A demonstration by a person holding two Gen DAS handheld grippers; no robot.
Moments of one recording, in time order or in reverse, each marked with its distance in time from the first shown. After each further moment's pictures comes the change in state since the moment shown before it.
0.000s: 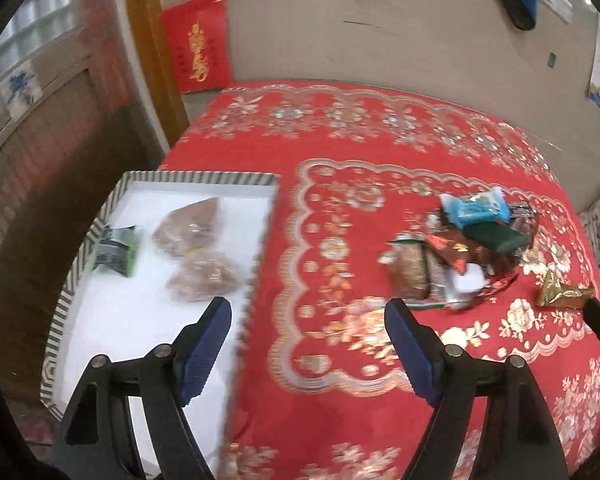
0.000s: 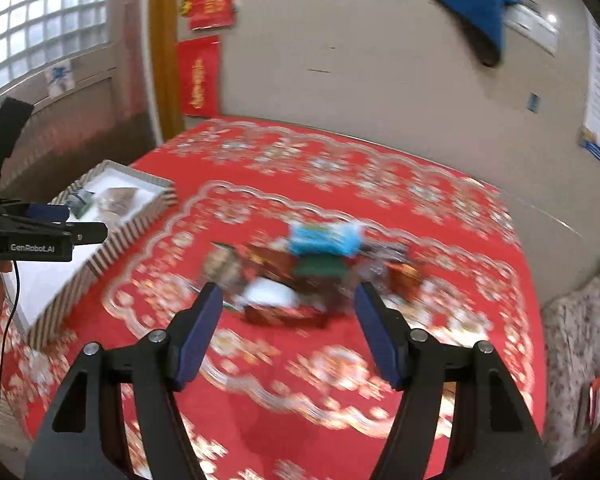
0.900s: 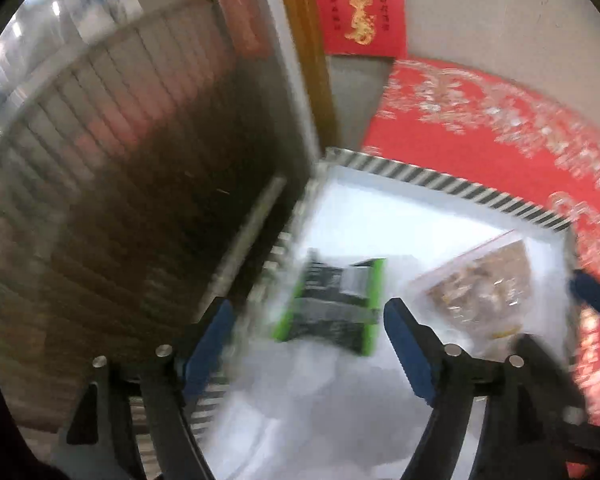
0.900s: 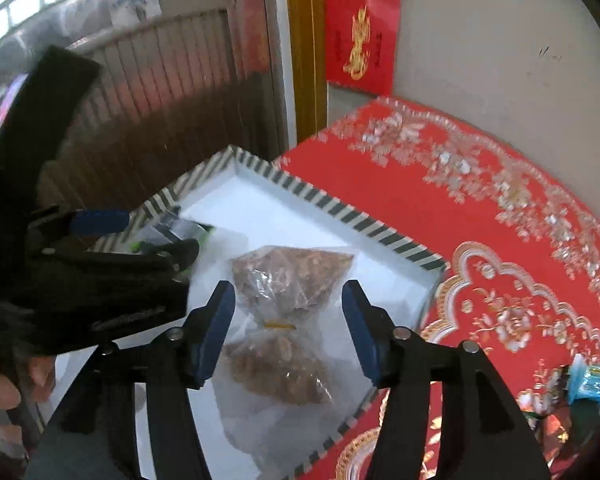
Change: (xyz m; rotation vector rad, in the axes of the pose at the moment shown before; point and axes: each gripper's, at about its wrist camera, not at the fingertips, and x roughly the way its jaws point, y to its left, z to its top) left arm 0.079 0.213 0.038 -0.120 0.075 0.364; right arm 0.174 0.249 0.092 -0.158 0.091 0.315
